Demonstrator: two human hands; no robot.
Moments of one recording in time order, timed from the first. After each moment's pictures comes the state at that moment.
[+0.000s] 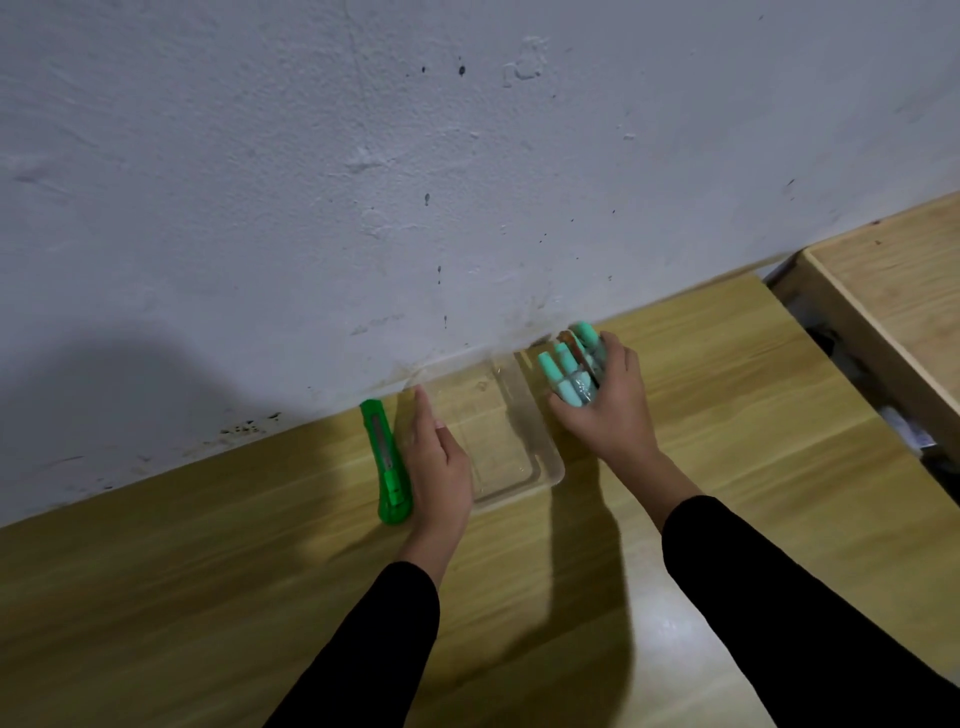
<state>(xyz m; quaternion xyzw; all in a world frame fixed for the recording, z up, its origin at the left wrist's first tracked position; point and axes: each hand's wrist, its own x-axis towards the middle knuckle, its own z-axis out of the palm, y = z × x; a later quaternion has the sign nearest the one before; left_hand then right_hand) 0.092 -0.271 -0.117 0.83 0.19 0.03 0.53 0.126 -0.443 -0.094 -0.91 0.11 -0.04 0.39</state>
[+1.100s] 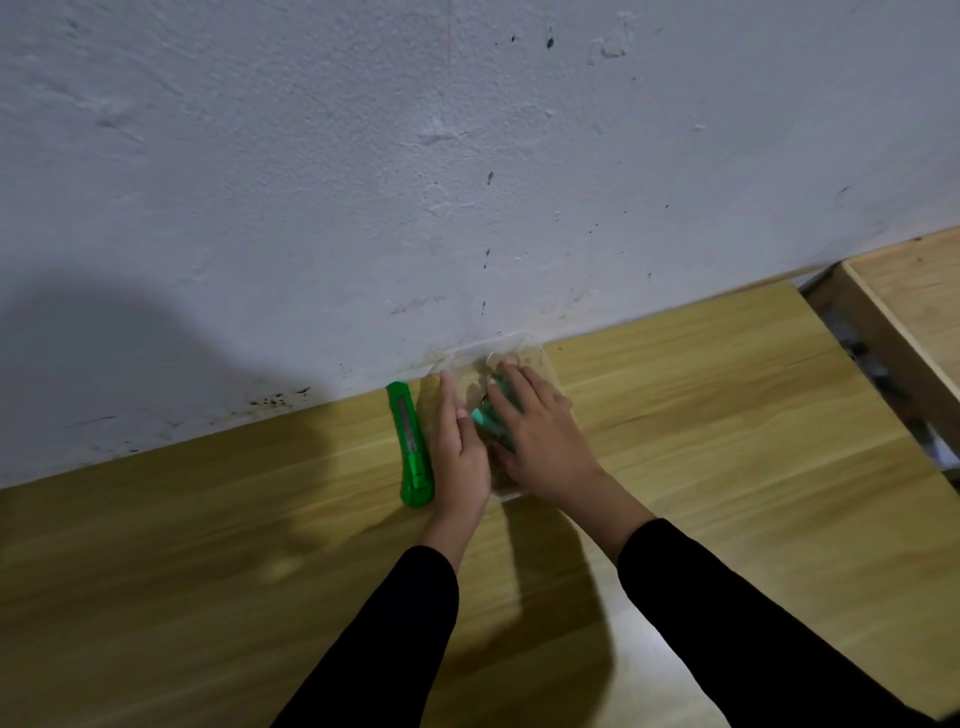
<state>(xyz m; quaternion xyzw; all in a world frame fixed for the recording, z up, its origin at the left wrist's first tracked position) 0.092 -0.266 -0.121 0.71 0.17 0.02 0.68 0.107 -0.360 -0.089 -0.97 -0.18 0.10 0.11</state>
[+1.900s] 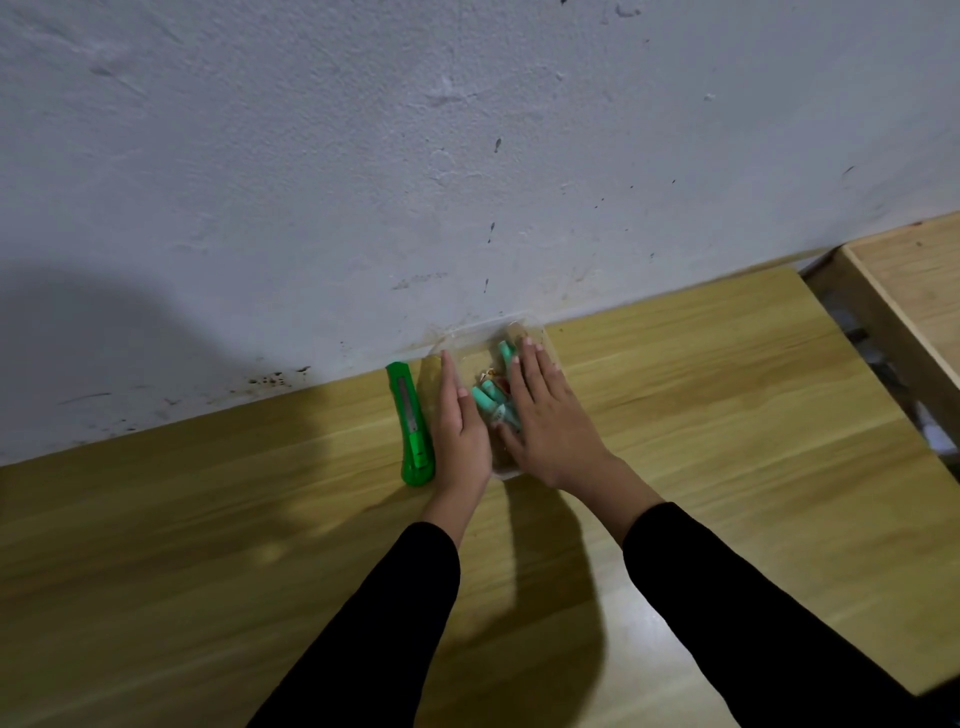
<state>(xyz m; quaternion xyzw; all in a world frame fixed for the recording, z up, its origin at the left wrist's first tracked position) 0.092 -0.260 -0.128 0.71 0.17 0.02 0.69 0.097 -0.364 -0.100 -0.97 -0.15 0.12 0.13</state>
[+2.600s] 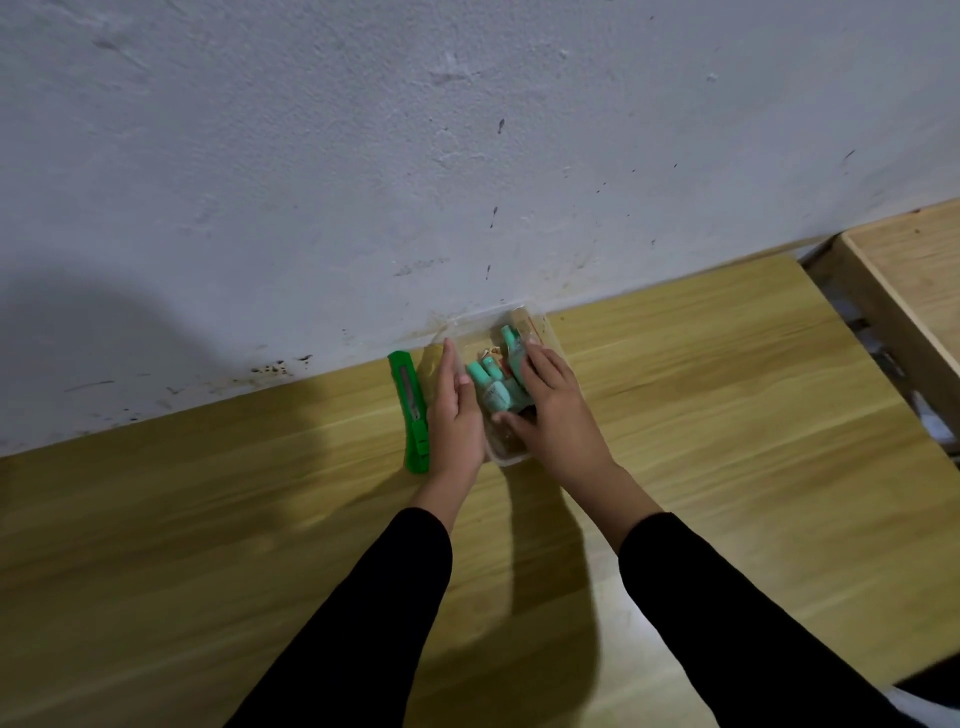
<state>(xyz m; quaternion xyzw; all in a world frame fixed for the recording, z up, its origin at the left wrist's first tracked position) 0.089 -0.249 -0.117 0.72 0.16 0.00 0.68 0.088 -0.363 -0.106 -0.96 -0.09 0.03 0.27</state>
